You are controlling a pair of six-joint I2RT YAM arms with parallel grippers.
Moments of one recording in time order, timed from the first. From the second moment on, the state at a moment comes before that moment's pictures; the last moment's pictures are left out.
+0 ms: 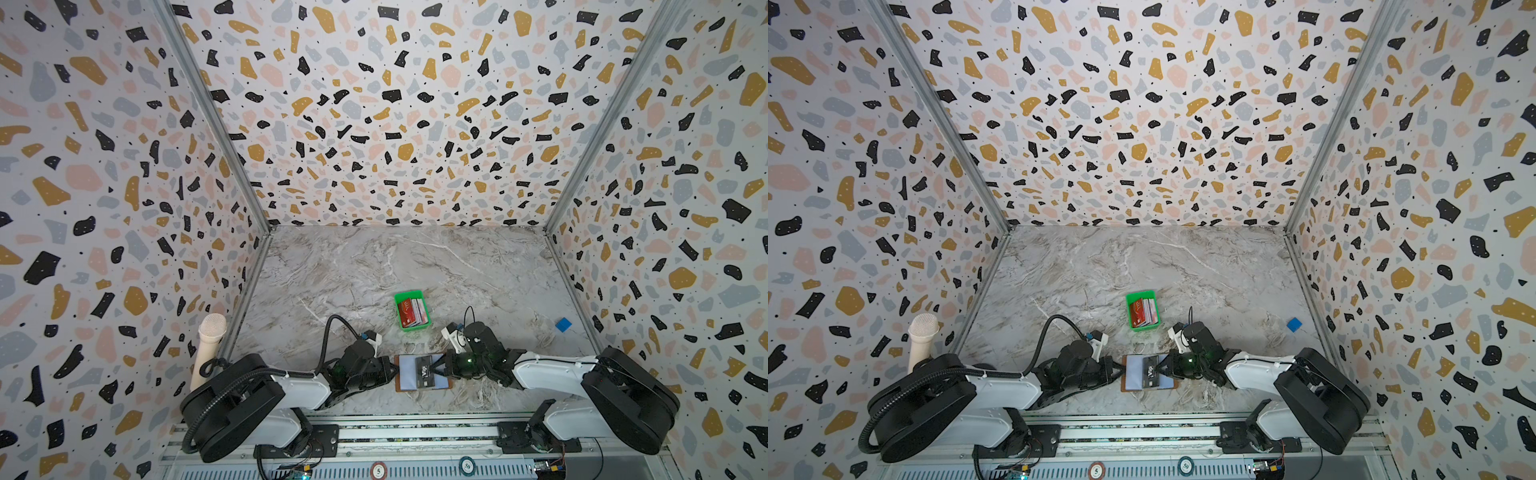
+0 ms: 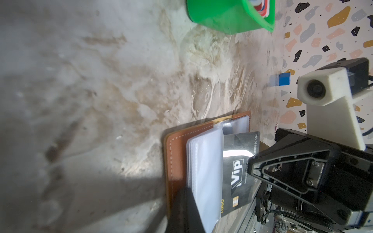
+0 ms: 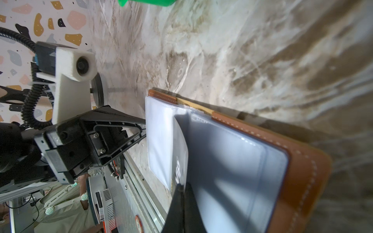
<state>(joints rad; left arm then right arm) -0.83 1.35 0.19 0.49 0.28 -1.06 0.75 1.35 0.35 0.22 -0.56 0.87</state>
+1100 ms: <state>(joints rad) -0.84 1.25 0.19 0.32 0.24 -1.05 0.77 1.54 0.53 0.16 -0.61 0.76</state>
